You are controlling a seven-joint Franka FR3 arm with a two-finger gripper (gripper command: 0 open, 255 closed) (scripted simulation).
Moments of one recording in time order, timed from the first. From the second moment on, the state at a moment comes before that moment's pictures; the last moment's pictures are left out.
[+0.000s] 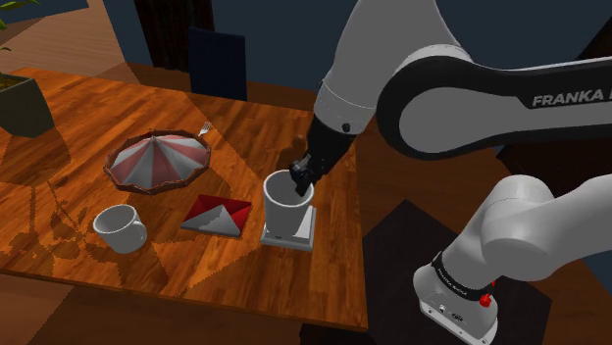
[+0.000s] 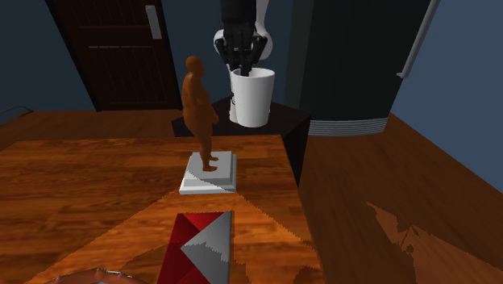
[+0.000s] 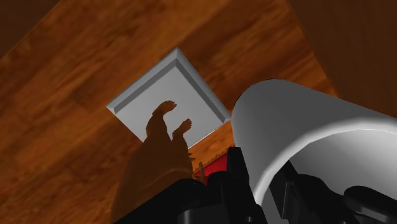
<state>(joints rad) 0.17 -0.63 0.46 -2.52 0.35 2.13 0.37</state>
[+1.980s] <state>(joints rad) 0.02 -0.20 0.42 -1.94 0.15 1.96 0.36</state>
